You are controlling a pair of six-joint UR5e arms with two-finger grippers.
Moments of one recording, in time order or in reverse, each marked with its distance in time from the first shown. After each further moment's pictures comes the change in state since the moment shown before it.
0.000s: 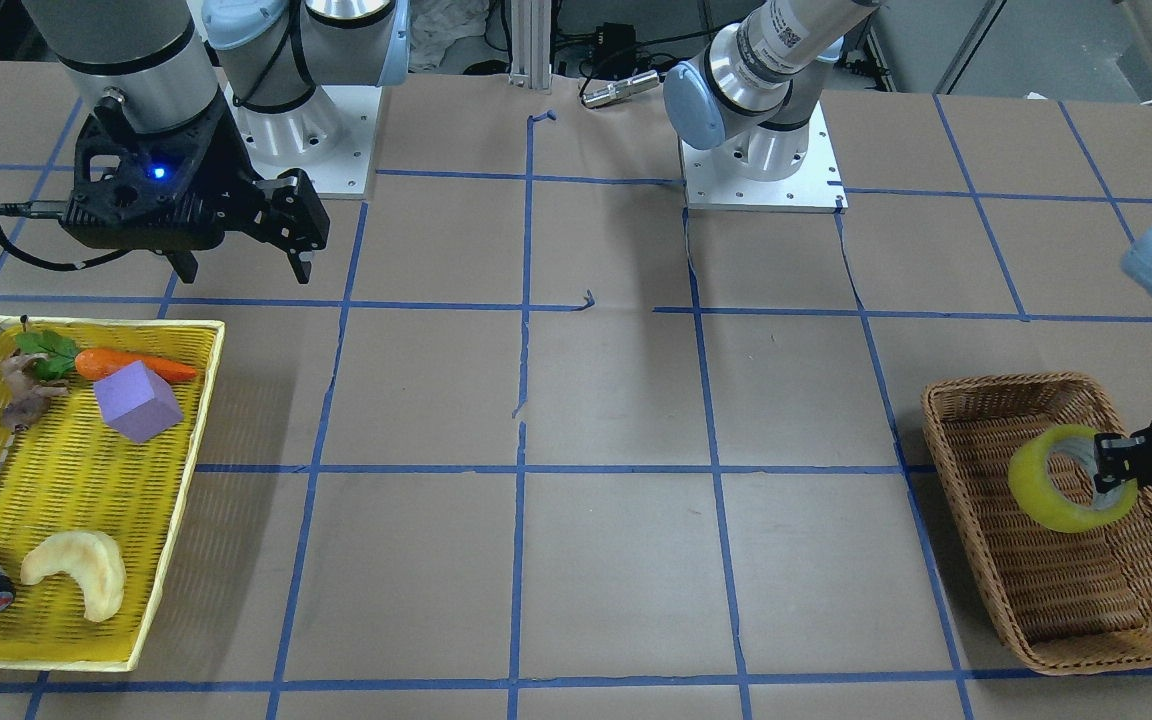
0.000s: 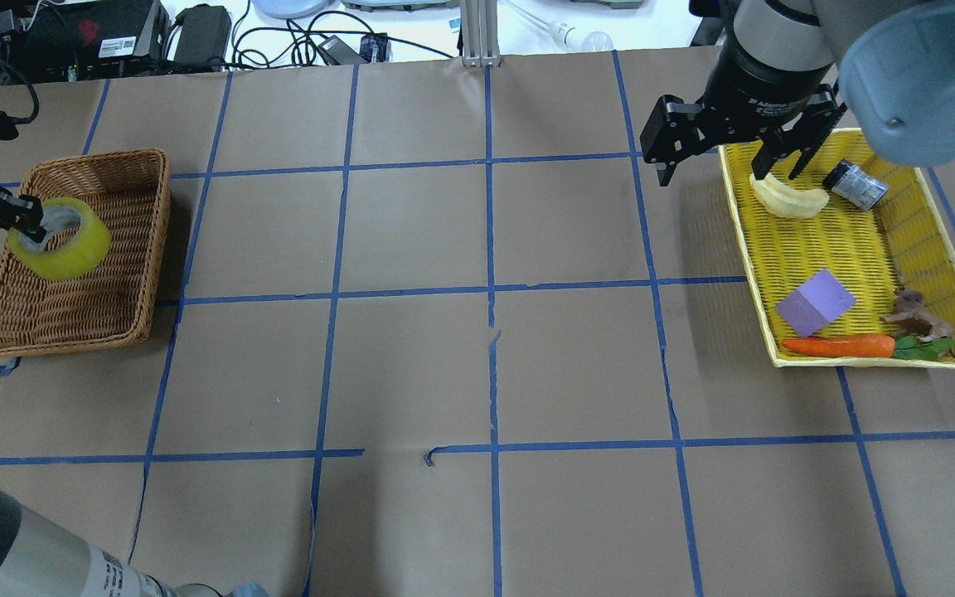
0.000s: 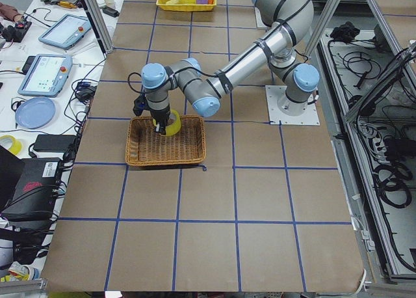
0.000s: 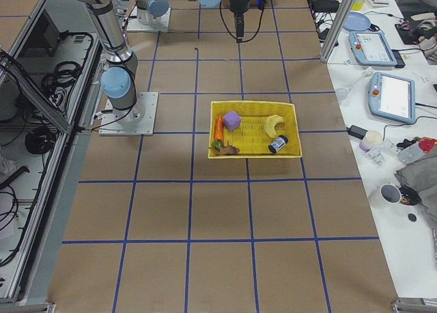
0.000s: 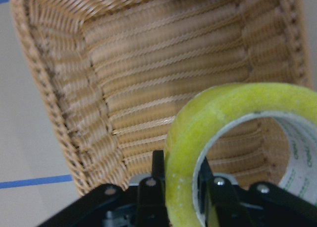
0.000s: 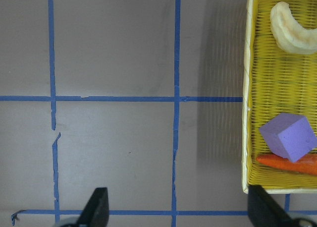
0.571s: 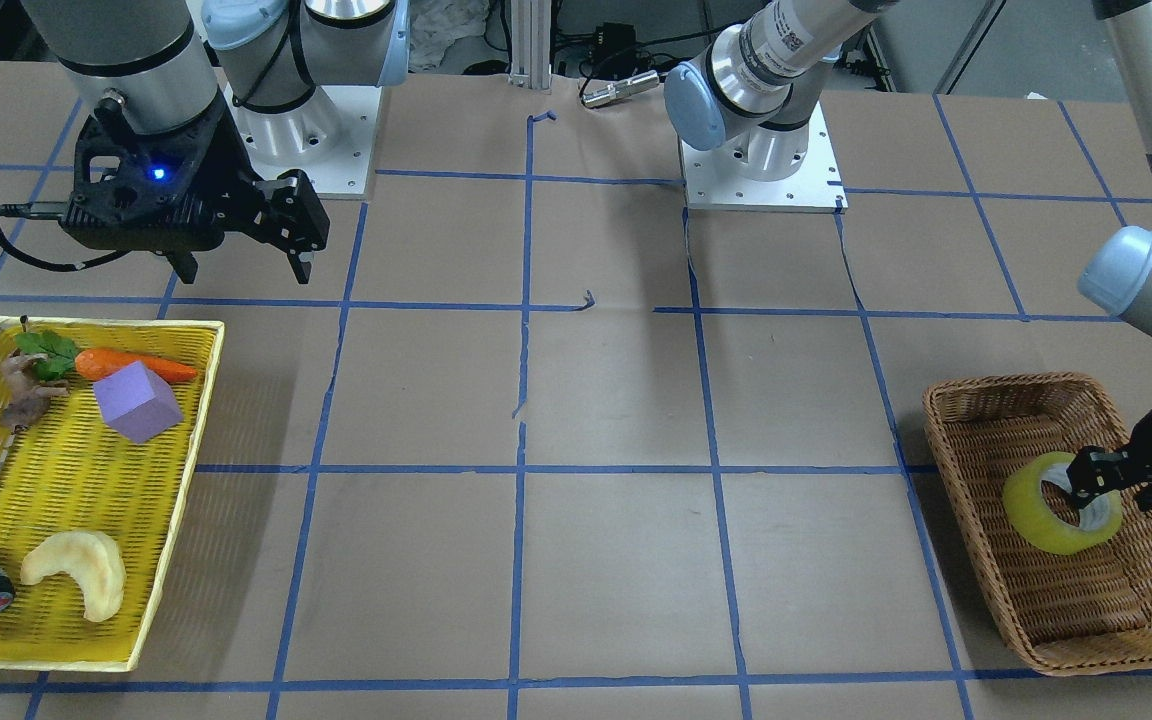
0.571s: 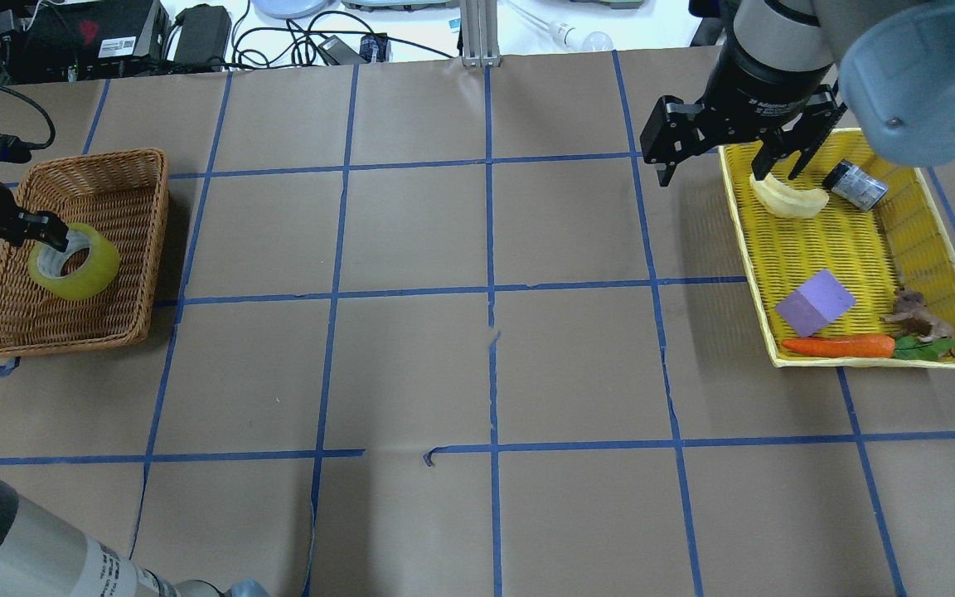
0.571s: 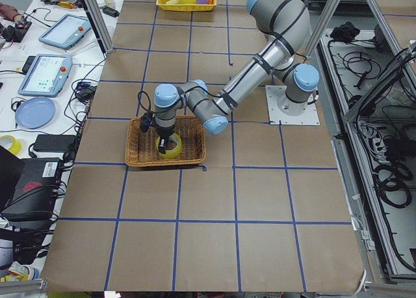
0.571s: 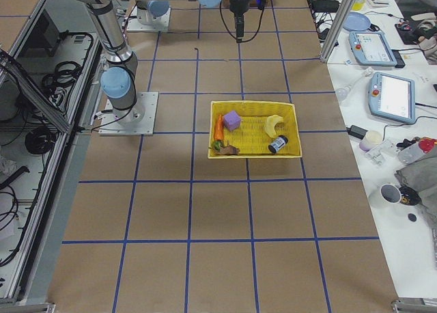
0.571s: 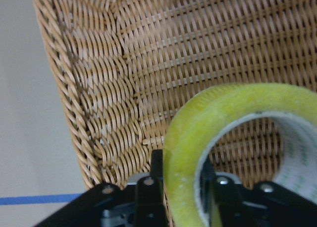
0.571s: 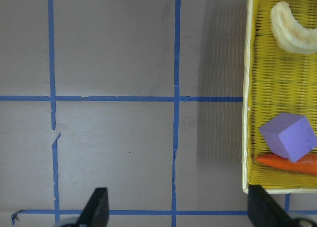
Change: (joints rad) left arm 0.000 -0.011 -0.069 0.178 -0.020 -0.047; right arm 0.000 0.000 0.000 0.000 0.000 0.000
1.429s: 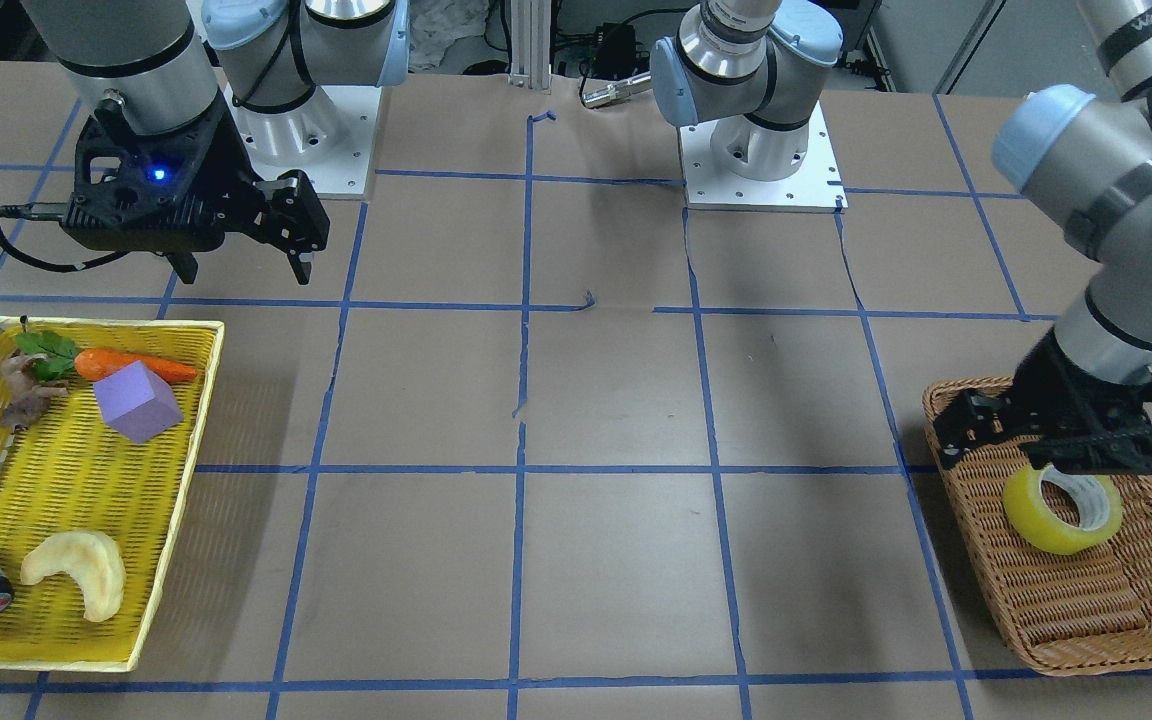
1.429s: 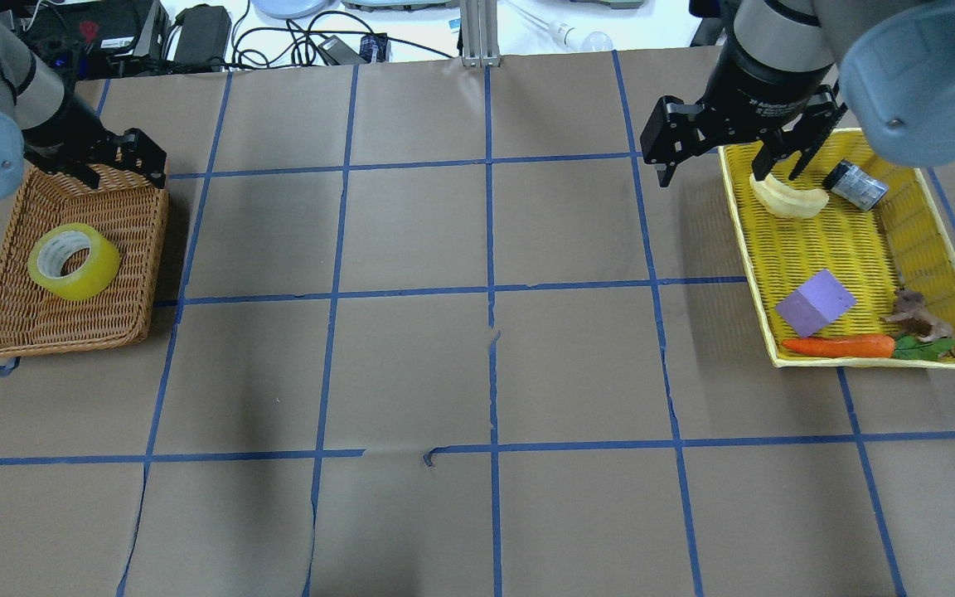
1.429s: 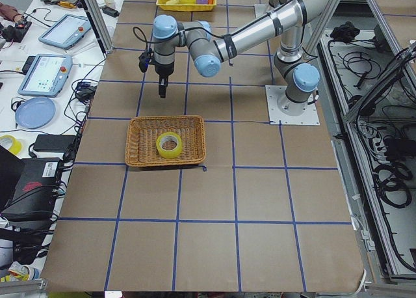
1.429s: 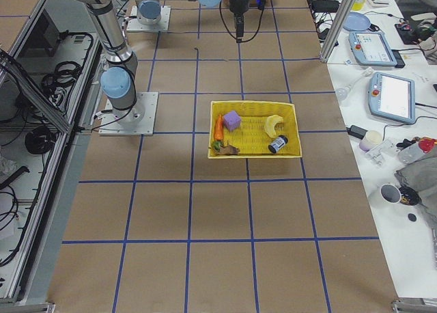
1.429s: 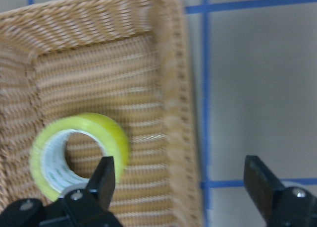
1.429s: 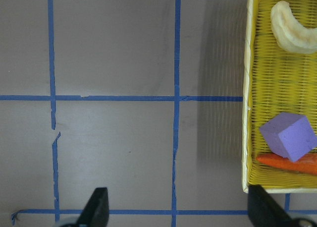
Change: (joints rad) left arm -0.333 0.252 0.046 -0.386 -0.038 -0.445; right arm 0.000 0.000 0.000 0.001 0.000 0.000
